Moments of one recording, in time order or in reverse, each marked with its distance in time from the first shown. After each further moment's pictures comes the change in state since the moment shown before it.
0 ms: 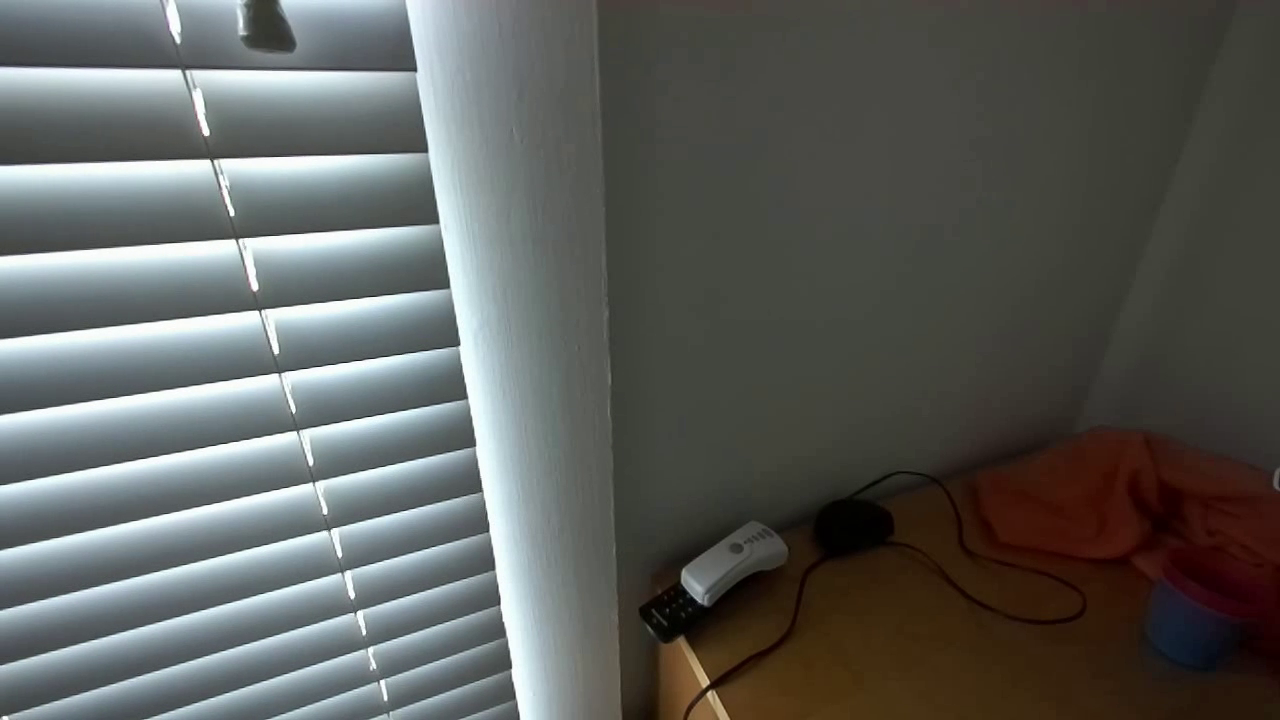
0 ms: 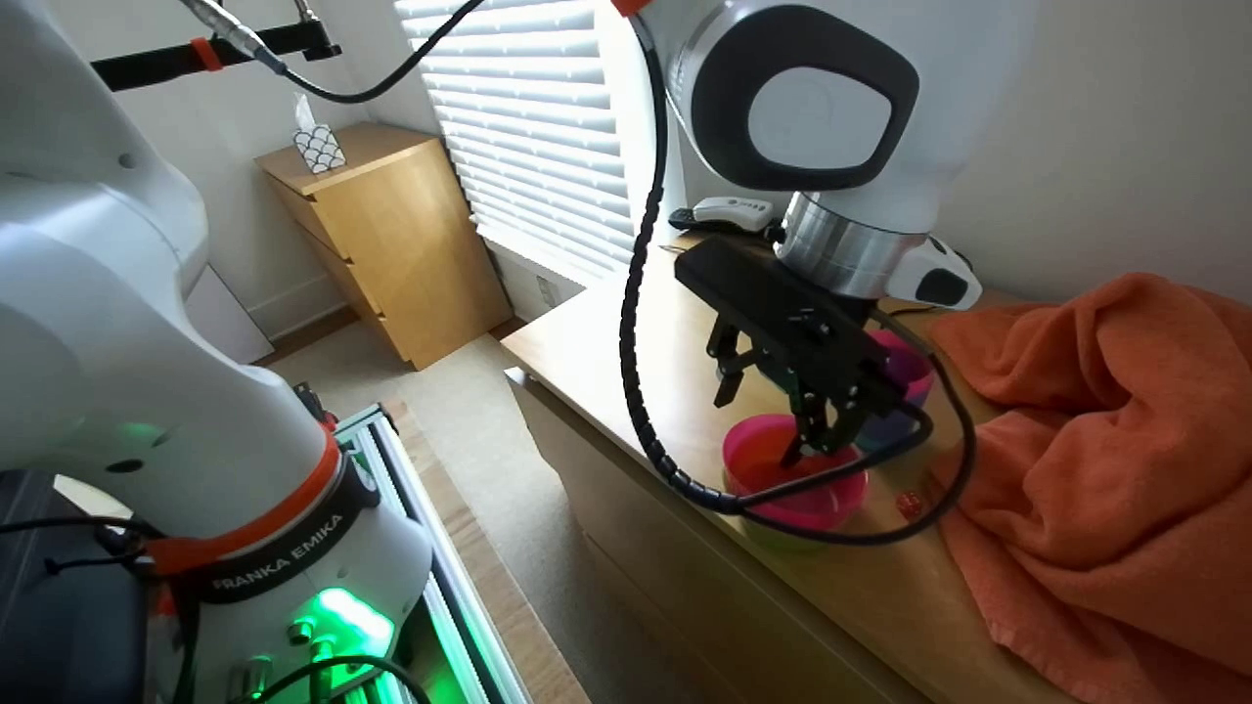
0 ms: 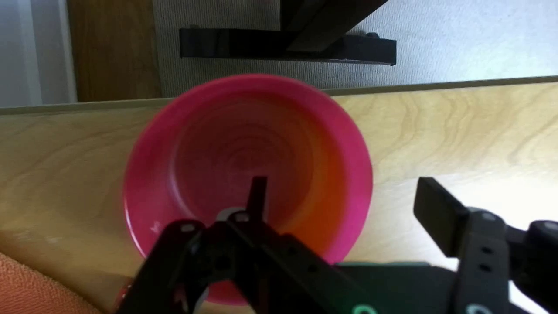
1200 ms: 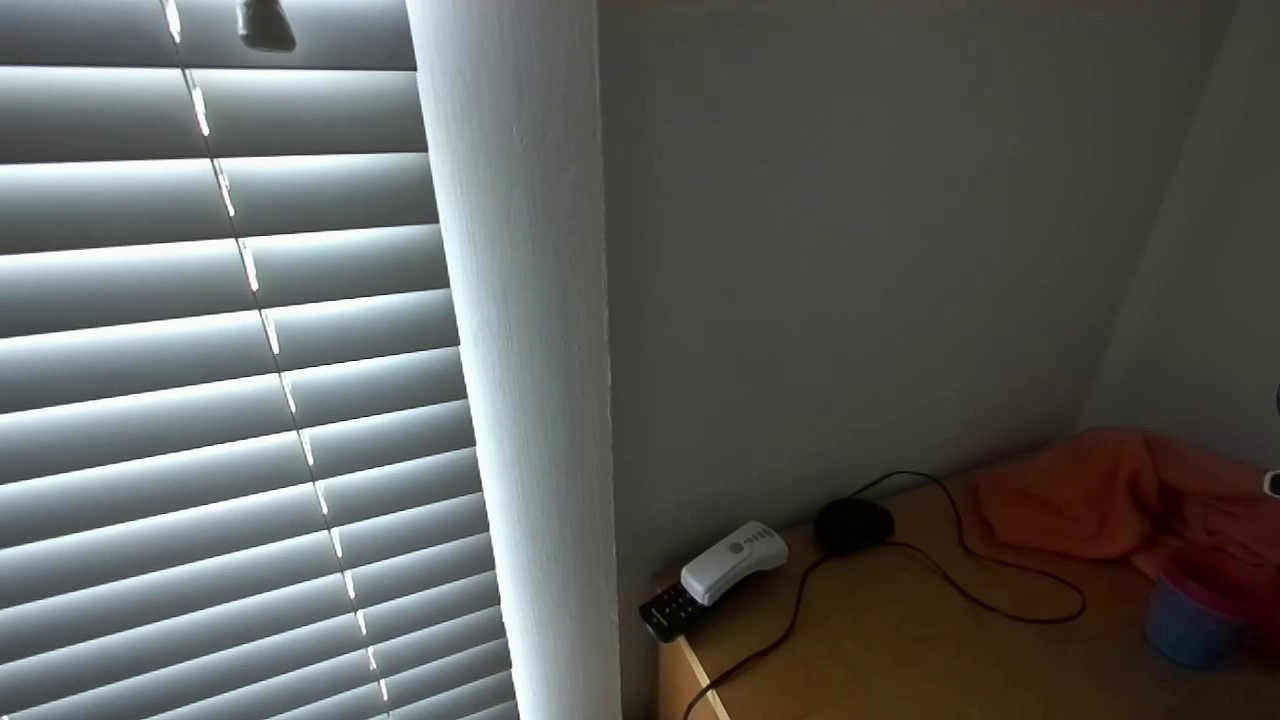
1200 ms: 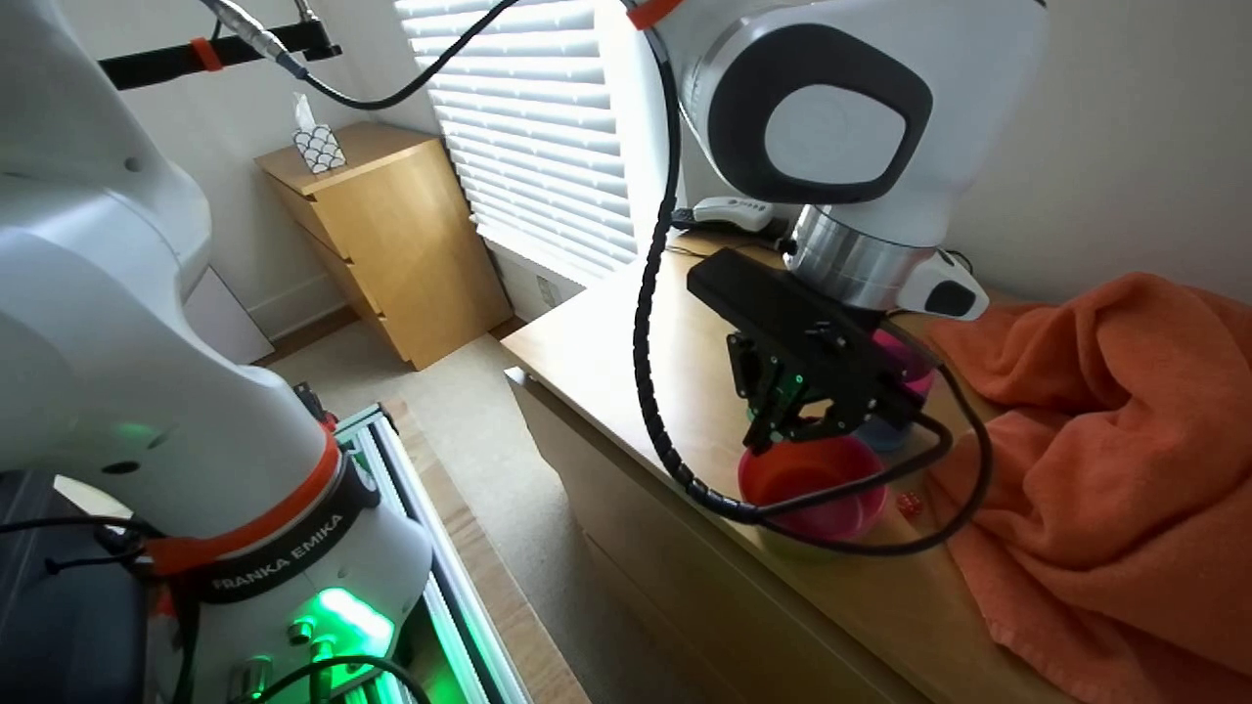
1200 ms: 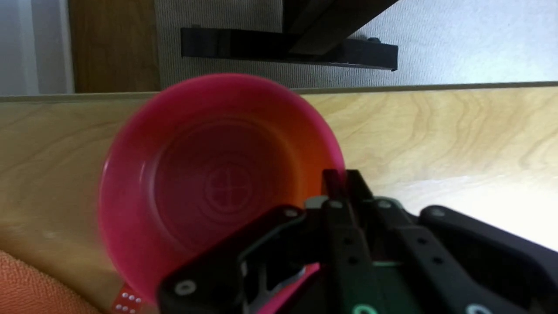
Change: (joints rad) arm -0.027 0.036 0.022 0.026 -0.001 -0.001 -0.031
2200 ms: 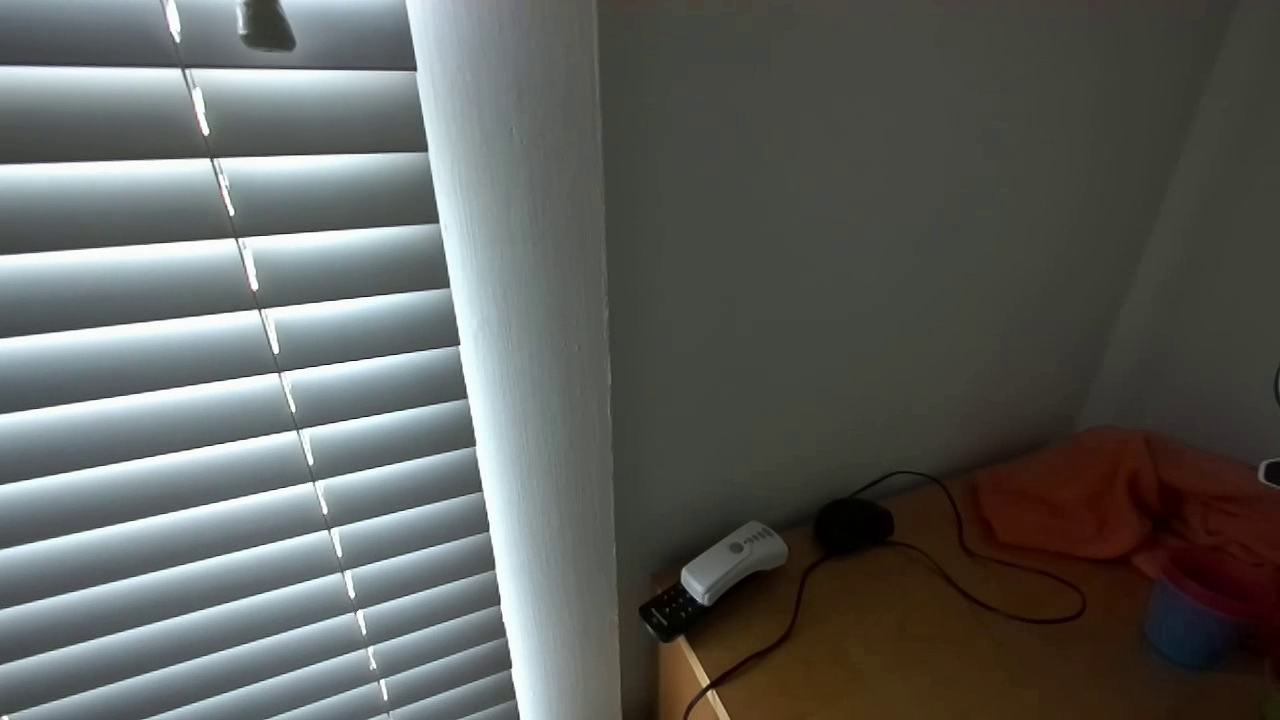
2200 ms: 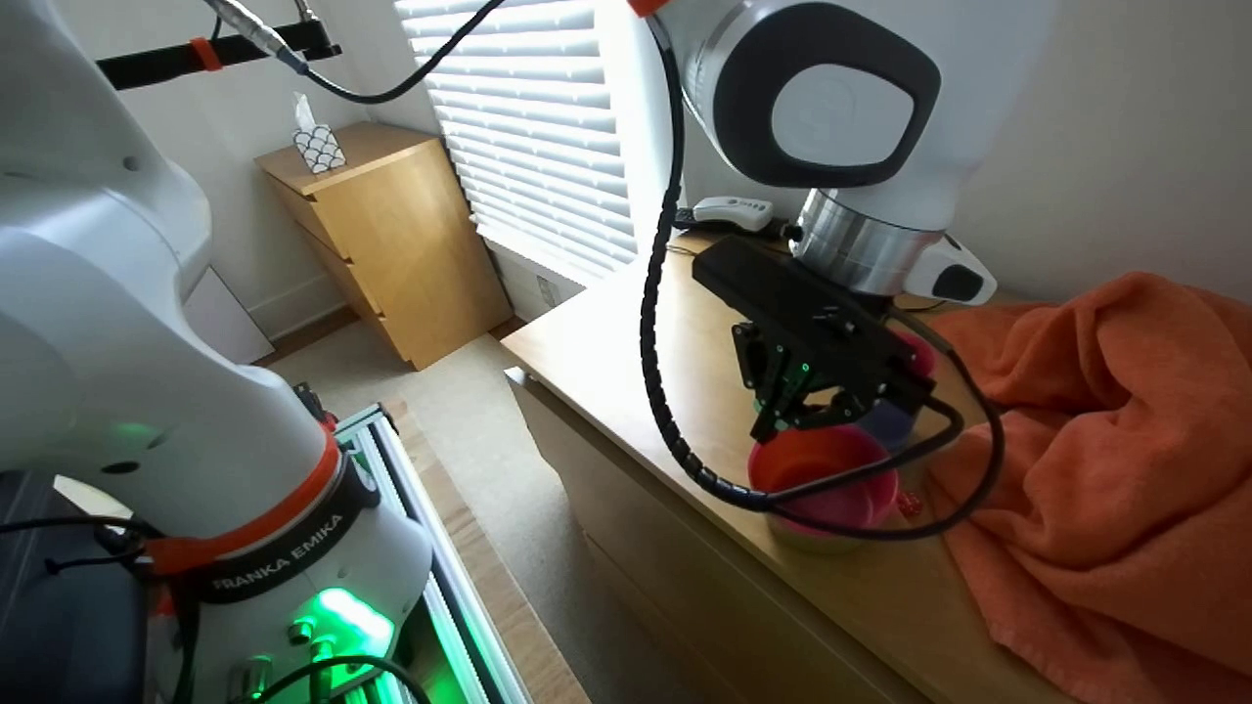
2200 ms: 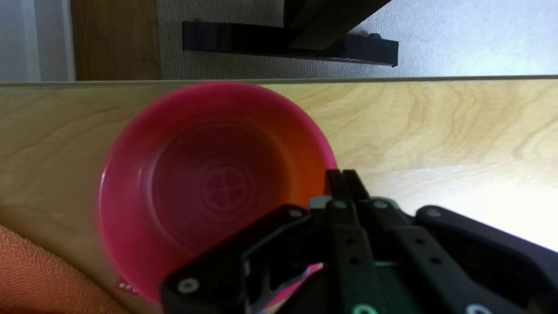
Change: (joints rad) arm -0.002 -0.010 0.007 0.013 -0.001 -0.011 0.000
